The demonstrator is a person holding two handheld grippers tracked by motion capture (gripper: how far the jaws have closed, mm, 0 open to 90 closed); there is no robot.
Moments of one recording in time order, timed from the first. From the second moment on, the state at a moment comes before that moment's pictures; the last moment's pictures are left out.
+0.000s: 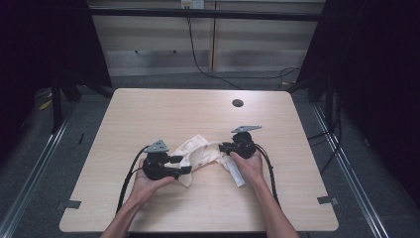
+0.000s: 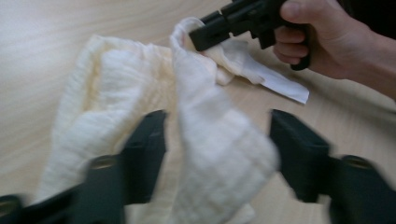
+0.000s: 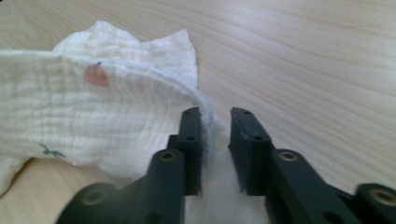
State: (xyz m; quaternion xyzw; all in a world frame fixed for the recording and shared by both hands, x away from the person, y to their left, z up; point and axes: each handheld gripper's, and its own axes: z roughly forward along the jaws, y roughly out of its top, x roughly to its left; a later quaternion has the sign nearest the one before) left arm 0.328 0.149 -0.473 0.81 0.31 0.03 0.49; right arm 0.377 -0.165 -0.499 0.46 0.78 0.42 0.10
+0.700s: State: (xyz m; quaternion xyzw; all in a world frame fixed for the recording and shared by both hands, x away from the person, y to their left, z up) left arm 0.362 0.172 -0.485 0.78 0.37 0.01 0.51; right arm 0.312 -0.183 -0.489 0.41 0.79 0.44 0.11
